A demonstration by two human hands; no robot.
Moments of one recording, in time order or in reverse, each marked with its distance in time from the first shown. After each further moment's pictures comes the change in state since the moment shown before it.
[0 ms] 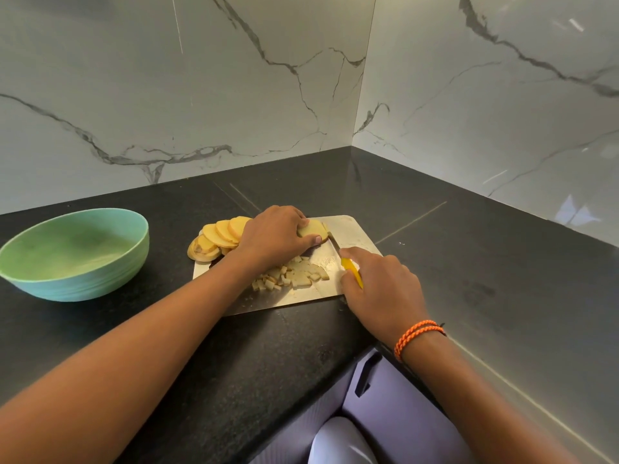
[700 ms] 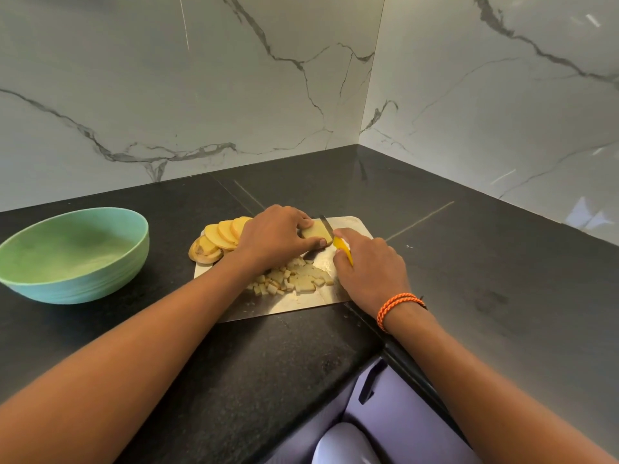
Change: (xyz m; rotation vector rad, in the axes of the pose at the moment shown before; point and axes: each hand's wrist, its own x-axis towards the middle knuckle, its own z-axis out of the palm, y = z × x) left_hand 0.004 -0.010 0.002 -0.047 0.052 0.012; right_hand 0.047 -0.006 0.017 0.000 -0.011 0.021
